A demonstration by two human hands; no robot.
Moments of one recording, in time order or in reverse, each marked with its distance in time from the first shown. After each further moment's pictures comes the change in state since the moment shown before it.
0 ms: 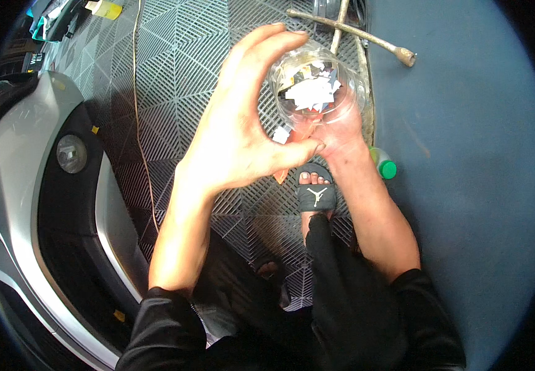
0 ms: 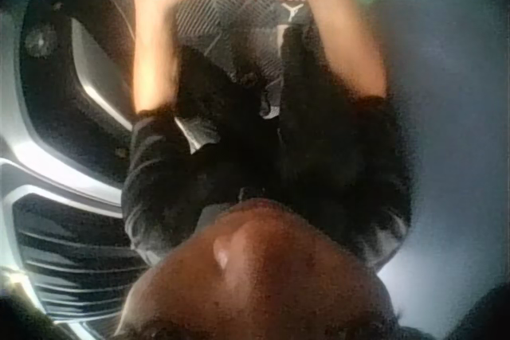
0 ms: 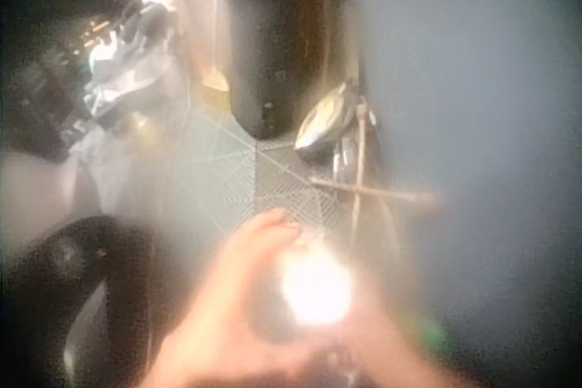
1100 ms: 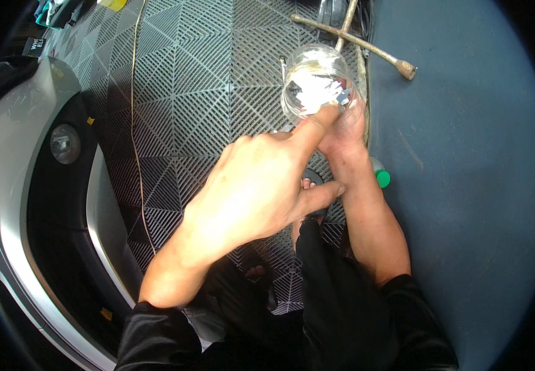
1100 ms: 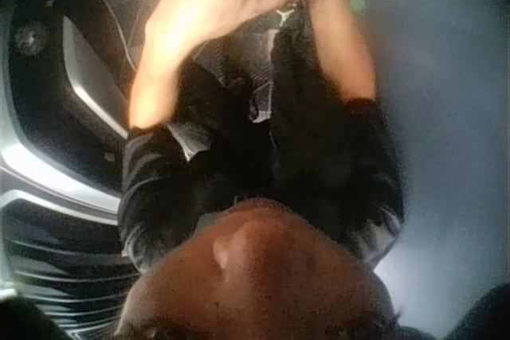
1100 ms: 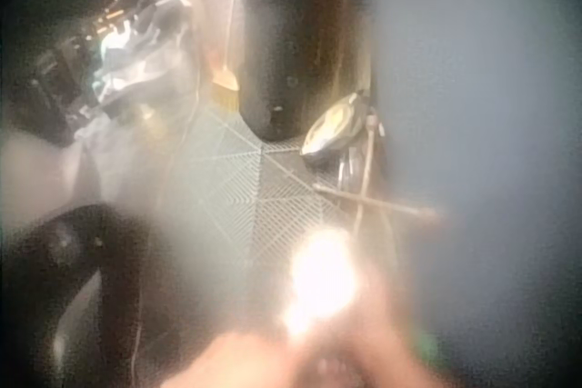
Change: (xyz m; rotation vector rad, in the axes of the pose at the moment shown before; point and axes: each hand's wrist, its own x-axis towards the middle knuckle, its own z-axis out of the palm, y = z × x) left_hand -0.010 0.062 0.003 0.146 -0.428 -0.391; right_hand 0.006 -0.013 -0.009 -0.121 -0.082 -0.069
